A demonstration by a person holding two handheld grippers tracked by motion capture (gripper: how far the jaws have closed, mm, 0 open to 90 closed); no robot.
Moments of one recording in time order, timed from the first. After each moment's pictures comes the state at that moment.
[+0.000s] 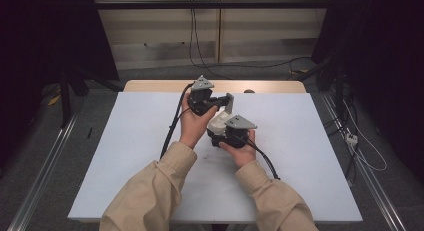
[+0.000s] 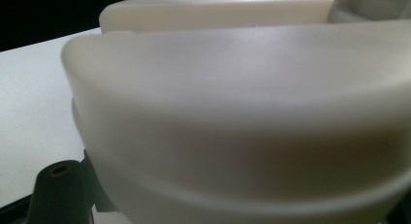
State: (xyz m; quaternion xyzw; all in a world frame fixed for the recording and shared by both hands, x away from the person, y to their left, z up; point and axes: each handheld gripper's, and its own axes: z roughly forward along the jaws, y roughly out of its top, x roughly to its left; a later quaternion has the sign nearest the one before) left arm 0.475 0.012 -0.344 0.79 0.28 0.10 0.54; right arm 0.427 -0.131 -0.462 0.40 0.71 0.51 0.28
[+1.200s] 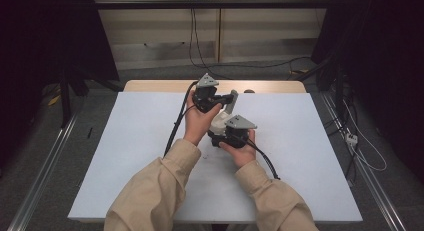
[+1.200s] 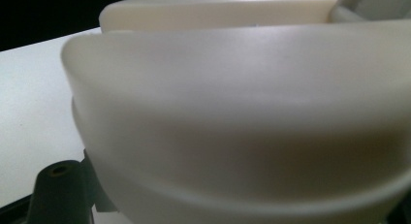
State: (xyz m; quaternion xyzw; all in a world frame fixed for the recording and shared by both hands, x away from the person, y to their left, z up) left arm 0.485 -0.001 -0.347 0.79 0.27 0.09 0.55; right arm 0.427 -0.131 -0.462 0.40 0.71 0.51 0.28
